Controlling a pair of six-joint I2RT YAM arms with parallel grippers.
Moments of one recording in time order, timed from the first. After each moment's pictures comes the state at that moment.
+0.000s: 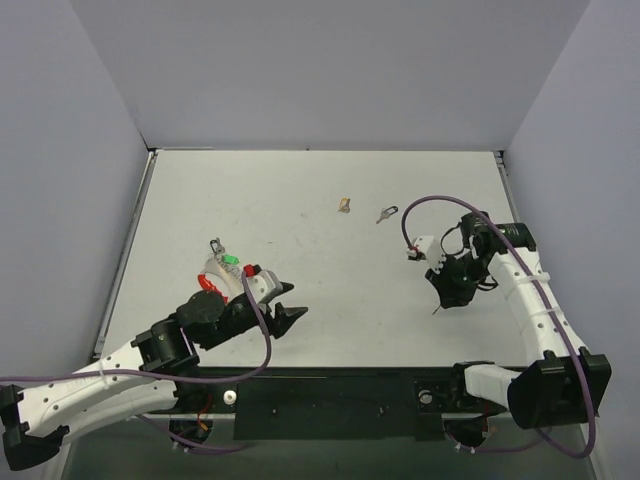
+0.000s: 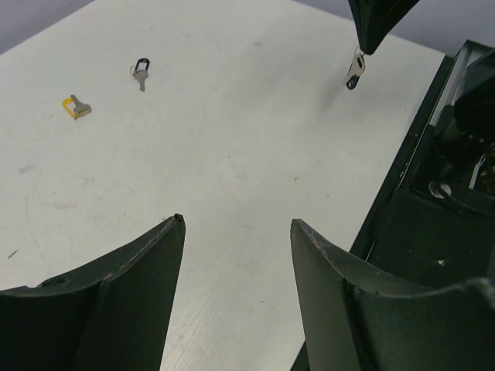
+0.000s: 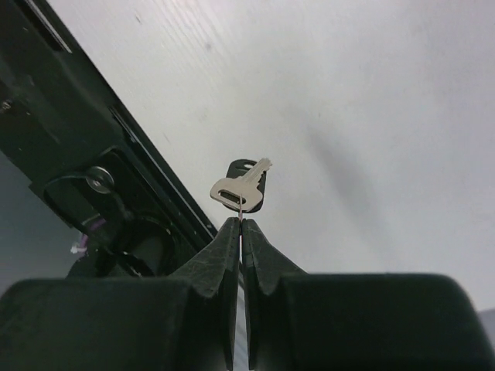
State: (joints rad) left arm -1.08 0.60 0.56 -0.05 -0.08 -0.08; right arm 0.10 1.16 1.05 -1.34 -0.40 -0.95
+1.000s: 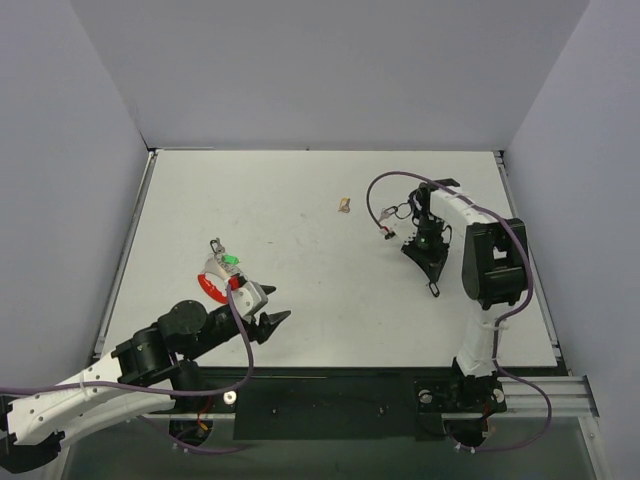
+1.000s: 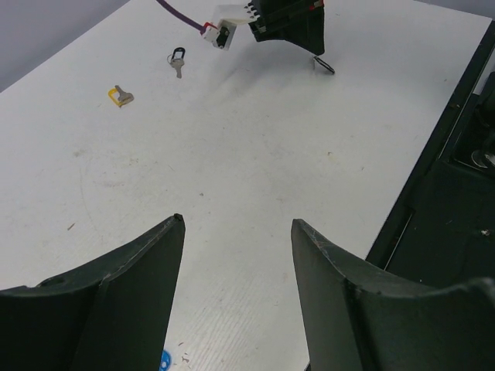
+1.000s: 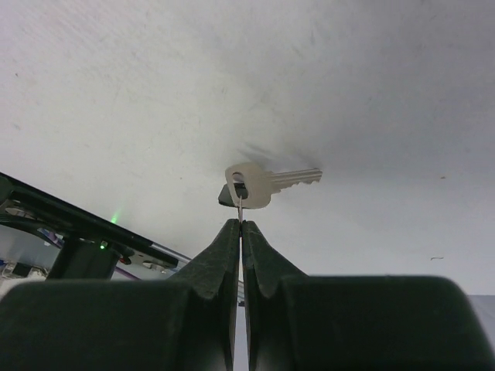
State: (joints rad) left arm -1.12 0.43 0.56 -0.27 -0.17 0.03; right arm 0.17 1.96 1.41 -1.27 -0.02 -0.70
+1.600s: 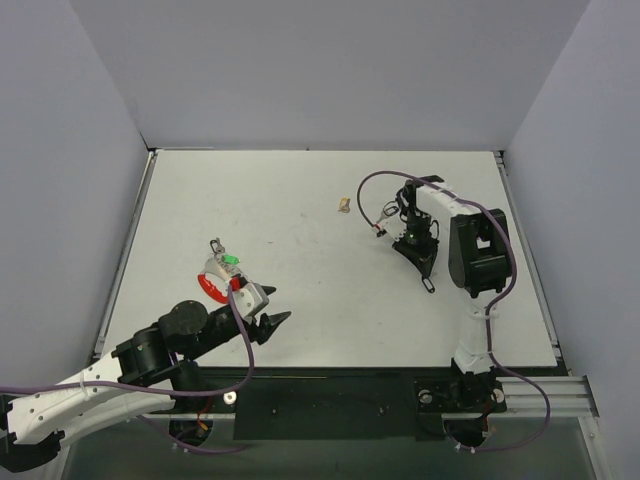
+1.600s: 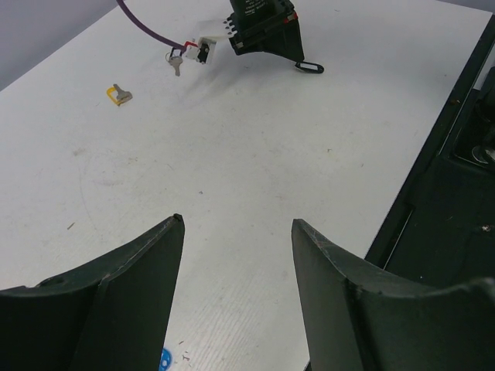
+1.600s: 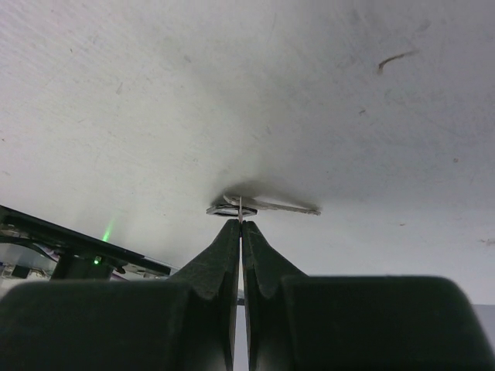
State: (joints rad) left arm -1.12 0.43 0.56 -0.28 -0.18 0.04; right arm 0.23 2.12 1.55 -1.28 0.02 -0.65
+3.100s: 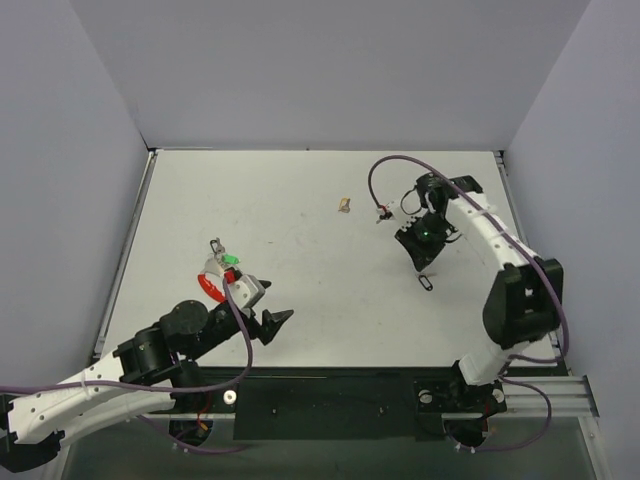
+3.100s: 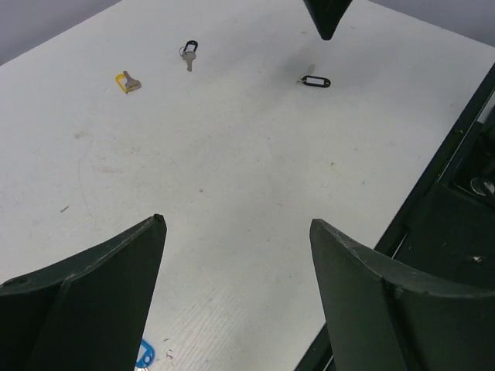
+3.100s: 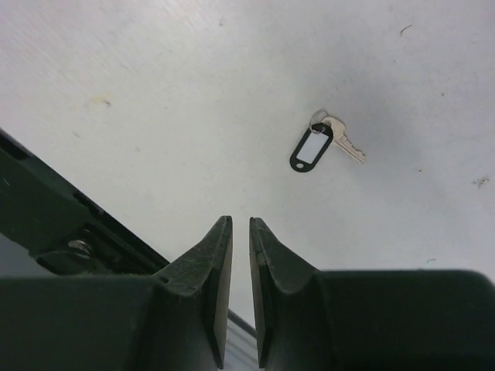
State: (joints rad) left arm -1.12 0.44 0.56 -0.27 -0.23 -0.03; right arm 0.24 1.75 1.42 -1.23 -0.16 -0.66
